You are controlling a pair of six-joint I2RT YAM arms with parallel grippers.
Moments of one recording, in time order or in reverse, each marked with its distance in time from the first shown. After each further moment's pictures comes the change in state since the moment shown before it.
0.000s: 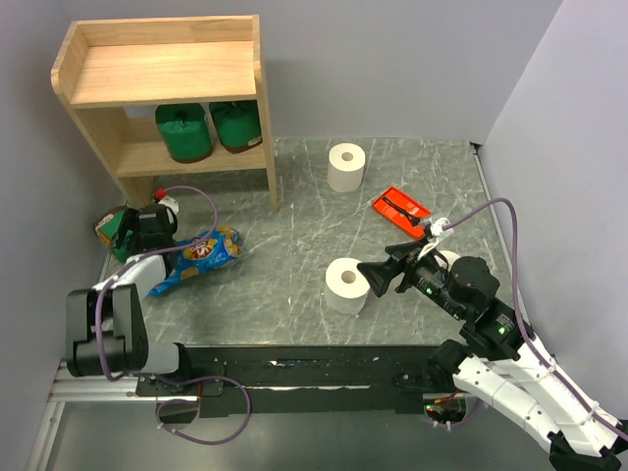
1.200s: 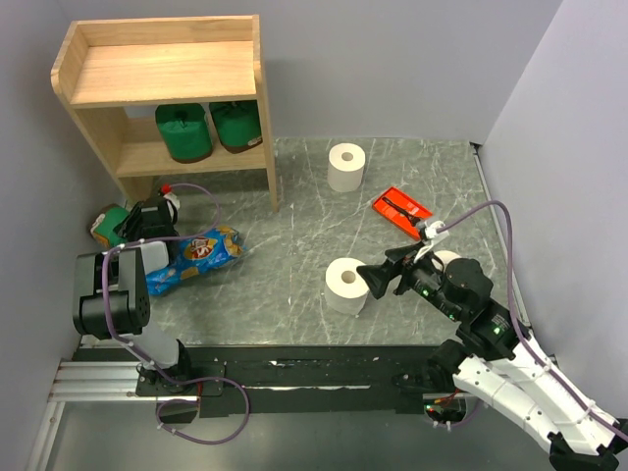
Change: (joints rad) left arm 0.027 0.258 0.080 0.230 -0.066 0.232; right arm 0.000 -0.004 -0.045 0.000 0.016 -0.016
